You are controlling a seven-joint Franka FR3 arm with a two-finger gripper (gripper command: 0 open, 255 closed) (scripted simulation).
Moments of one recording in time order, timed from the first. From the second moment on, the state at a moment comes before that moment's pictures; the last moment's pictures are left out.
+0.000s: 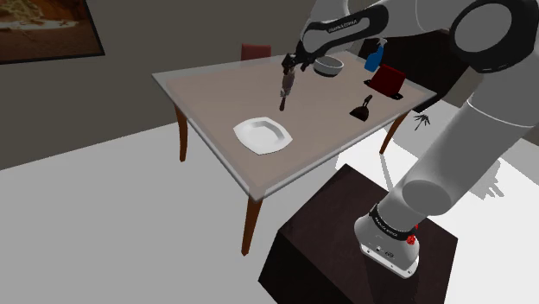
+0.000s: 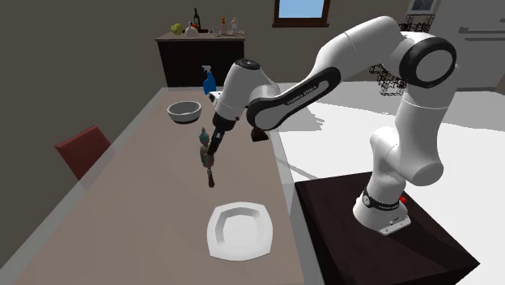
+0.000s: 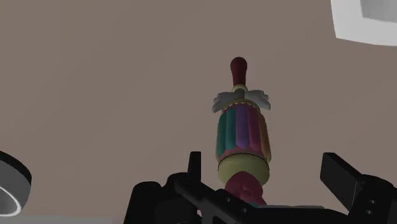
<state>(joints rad) -0.06 0.06 -0.23 -2.06 -0.12 2.54 0.07</state>
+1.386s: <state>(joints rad) -0.07 0.17 -0.23 -2.05 -0.09 2.68 0.05</state>
